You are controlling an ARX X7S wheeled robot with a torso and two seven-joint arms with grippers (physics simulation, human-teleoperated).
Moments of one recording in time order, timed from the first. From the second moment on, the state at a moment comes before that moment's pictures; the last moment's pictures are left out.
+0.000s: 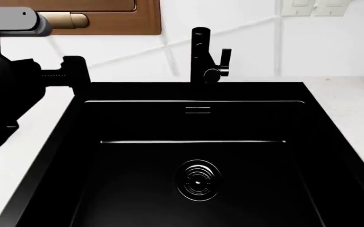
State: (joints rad) left arm -1.10 -0.77 0.24 0.26 -1.55 -1.10 -0.87; right arm 0.30 1.08 1.17 0.02 2.23 1.32 1.30
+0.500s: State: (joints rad) left arm -1.08 -0.79 0.24 0.26 -1.58 -1.10 -0.90; right arm 0.29 0.91 1.27 0.05 1.77 1.37 1.03
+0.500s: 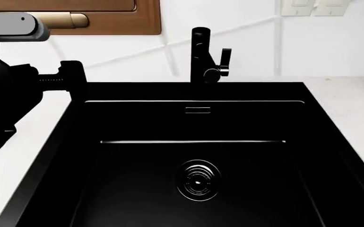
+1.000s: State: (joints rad) left arm -1.10 -0.81 0.24 0.27 -1.62 -1.11 -0.95; right arm 0.14 0.77 1.34 0.07 1.49 1.30 0.74
